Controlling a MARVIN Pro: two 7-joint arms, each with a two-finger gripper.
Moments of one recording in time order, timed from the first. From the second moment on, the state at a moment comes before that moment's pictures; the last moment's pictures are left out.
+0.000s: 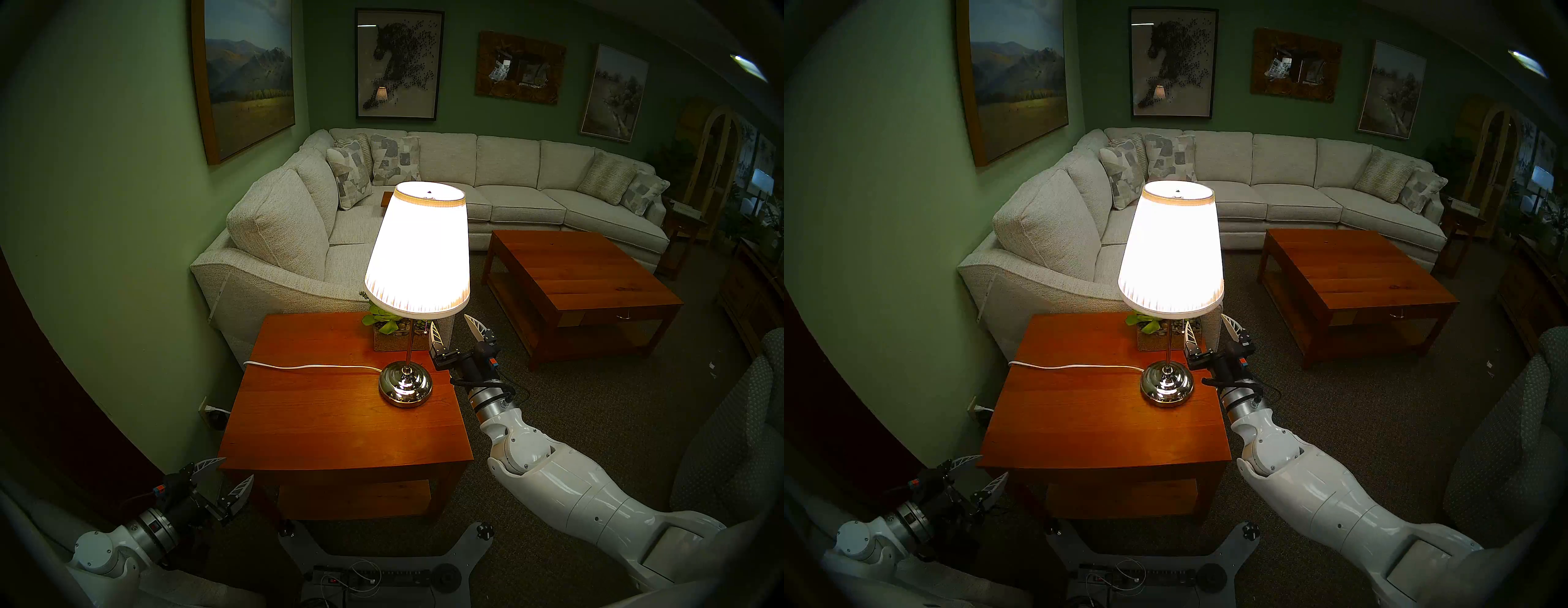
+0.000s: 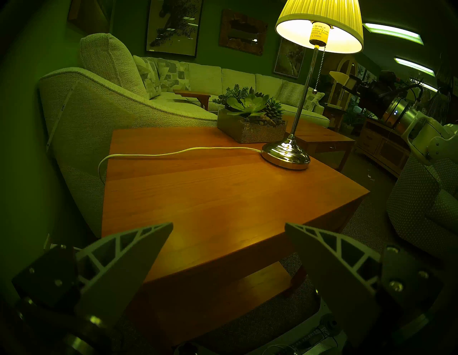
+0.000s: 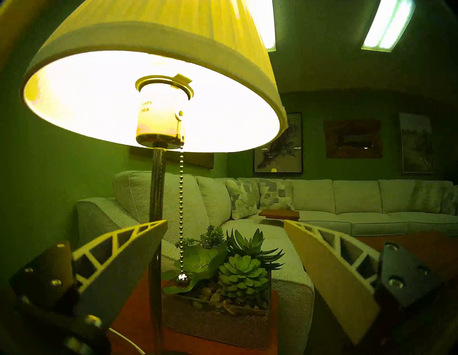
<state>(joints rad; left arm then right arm) 2.37 -1.08 -1.89 -1.56 -0.58 -0.29 -0.74 -1.37 -1.09 0.84 -1.24 0.50 -0.69 -0.15</state>
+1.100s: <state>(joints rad) 2.37 -1.08 -1.89 -1.57 -0.58 -0.29 -0.74 -1.25 -1.19 0.84 -1.03 0.60 -0.72 0.01</state>
